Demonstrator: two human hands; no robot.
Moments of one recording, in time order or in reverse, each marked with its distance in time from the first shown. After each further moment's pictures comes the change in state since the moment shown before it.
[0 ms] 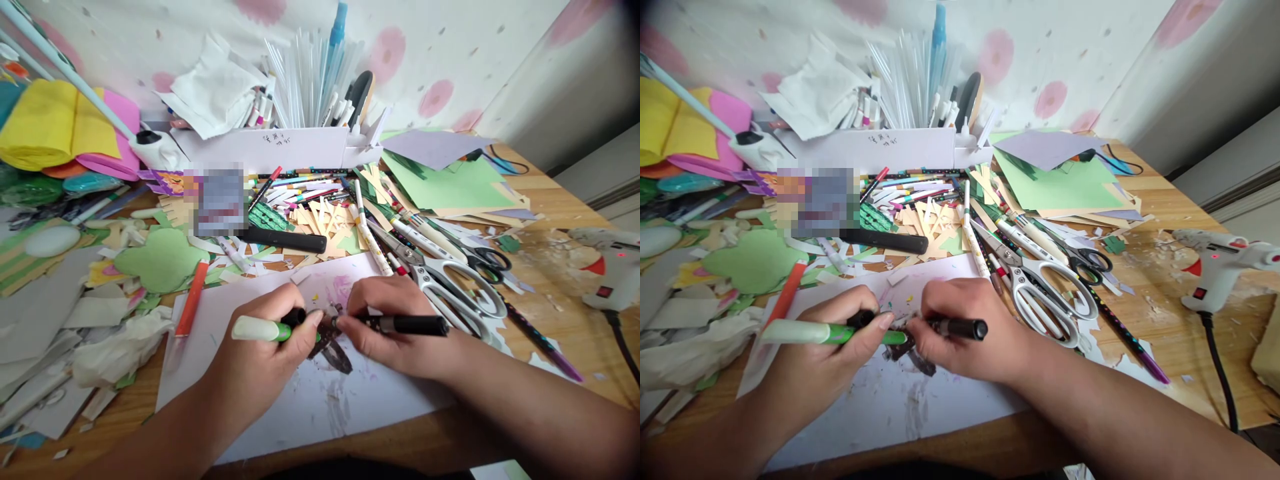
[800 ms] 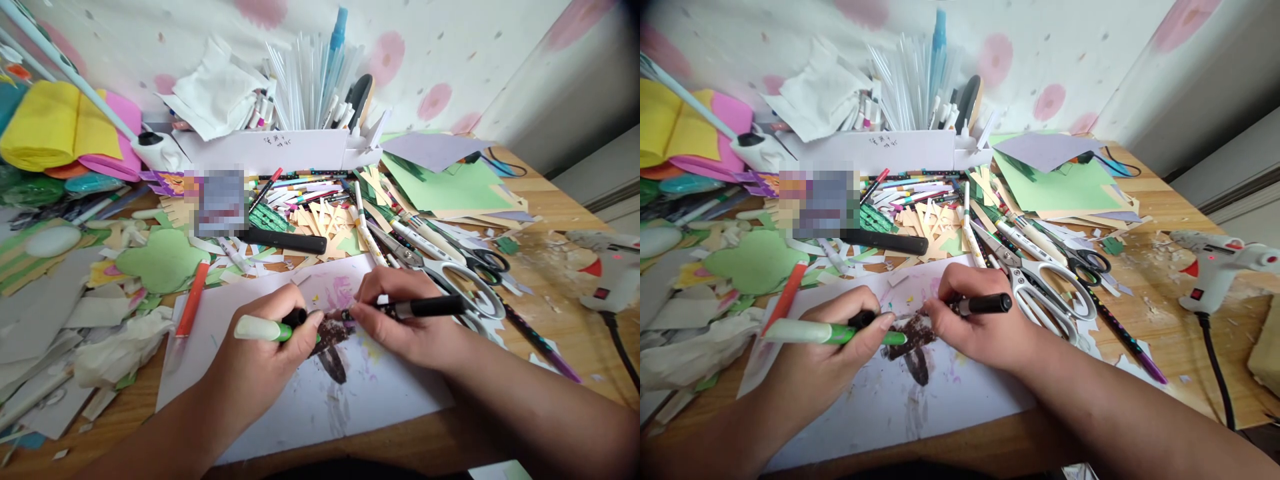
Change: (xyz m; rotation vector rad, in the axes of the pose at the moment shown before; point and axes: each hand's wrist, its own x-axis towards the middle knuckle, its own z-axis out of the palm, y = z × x) left_hand 0.000 -0.001 -0.001 -0.004 -0.014 -0.023; right_hand 0.000 -0.001 -0.006 0.010 0.081 0.091
